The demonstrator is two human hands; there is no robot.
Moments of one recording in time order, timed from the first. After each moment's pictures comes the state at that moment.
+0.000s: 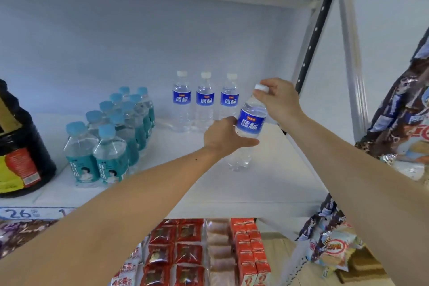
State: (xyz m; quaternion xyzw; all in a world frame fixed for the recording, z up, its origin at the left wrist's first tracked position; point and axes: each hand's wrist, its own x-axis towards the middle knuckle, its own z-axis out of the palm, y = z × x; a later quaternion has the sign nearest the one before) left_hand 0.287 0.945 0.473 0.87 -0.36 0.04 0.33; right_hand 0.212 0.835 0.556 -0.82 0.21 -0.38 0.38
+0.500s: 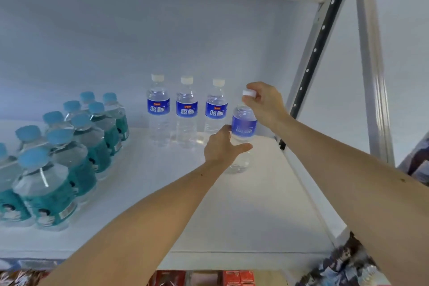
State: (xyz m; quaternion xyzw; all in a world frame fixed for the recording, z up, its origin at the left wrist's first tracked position) left_hand 0.340 0.838 0.434 0.84 -0.28 -0.02 0.46; right_hand 0.299 0.737 0.538 -0.88 0.17 -0.31 0.30
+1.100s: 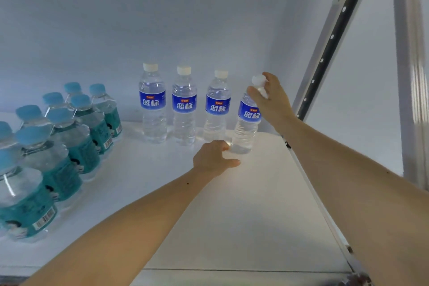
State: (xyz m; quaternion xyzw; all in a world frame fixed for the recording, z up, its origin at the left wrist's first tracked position) left_hand 0.374 0.843 0.393 0.89 -0.31 -0.08 0.31; right_hand 0.334 0.696 0.507 -0.83 0.17 -0.32 0.43
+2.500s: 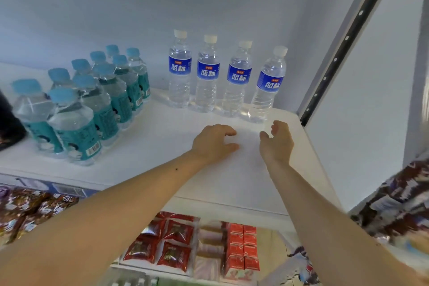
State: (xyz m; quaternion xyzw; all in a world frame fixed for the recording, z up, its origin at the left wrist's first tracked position) left_hand 0.322 0.915 0.389 0.88 -0.33 -0.06 0.34; right_hand 0.257 0.760 0.377 -0.77 0.35 -0.32 0.43
